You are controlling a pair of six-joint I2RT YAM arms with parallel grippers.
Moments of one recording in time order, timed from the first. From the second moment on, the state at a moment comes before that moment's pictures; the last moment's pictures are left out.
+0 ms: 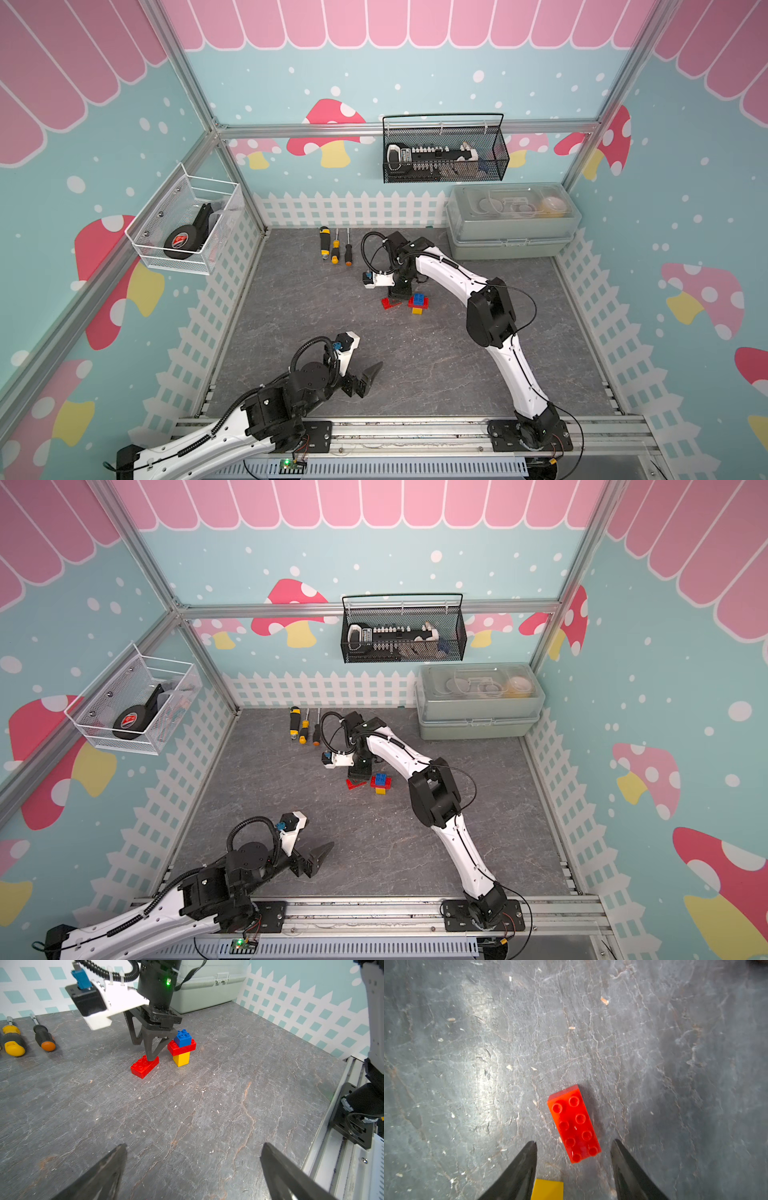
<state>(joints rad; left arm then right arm) -1.06 0.34 0.24 -0.26 -0.29 -0.23 0.67 2.42 2.22 -1.12 -0.23 -0.96</state>
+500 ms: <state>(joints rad) -1.06 0.34 0.24 -0.26 -0.30 -0.23 0.69 2.44 2.22 -1.09 -0.24 -1.04</state>
